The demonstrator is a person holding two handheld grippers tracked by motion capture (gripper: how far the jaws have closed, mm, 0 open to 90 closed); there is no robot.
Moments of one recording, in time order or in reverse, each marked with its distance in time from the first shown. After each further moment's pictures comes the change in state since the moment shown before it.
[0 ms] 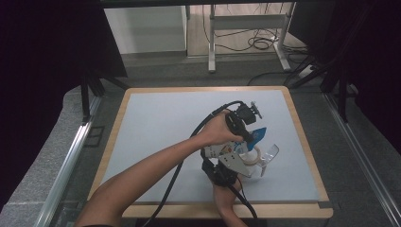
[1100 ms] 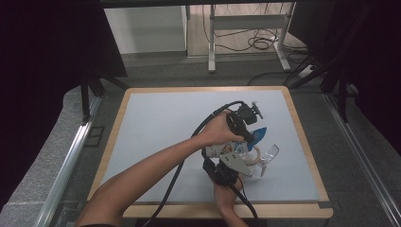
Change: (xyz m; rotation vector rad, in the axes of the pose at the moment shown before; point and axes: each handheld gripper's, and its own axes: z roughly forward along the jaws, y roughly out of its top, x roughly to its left) left arm 0.000 0.002 0.002 0.001 -0.011 0.004; right arm -0.002 0.001 0.000 -0.002 -0.005 0.008
